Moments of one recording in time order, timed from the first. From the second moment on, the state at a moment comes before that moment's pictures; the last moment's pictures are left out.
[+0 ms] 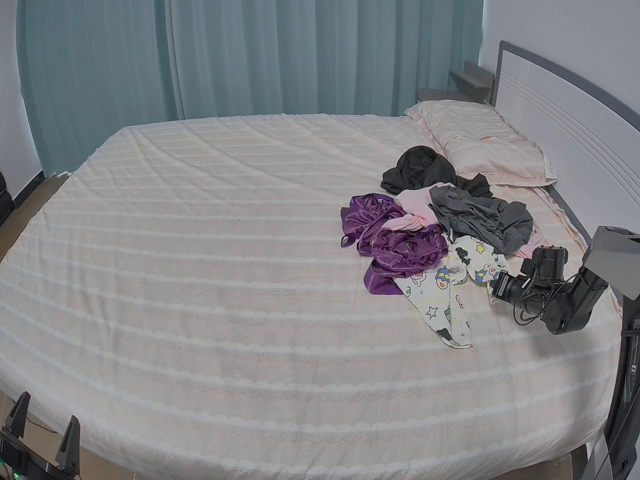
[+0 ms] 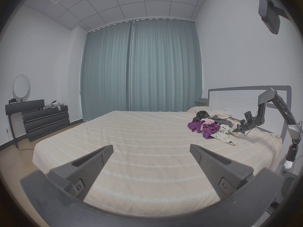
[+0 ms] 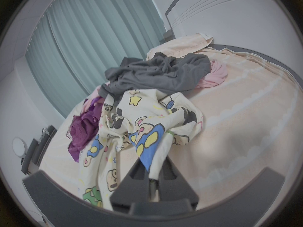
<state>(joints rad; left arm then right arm) 0.00 0.02 -0.02 0.00 0.03 -0.01 -0.06 2.38 -0.94 -0.96 0.17 0.36</state>
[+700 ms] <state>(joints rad) 0.00 0.02 -0.02 0.00 0.03 -0.01 -0.04 2.12 -0.65 -1.08 0.17 0.47</state>
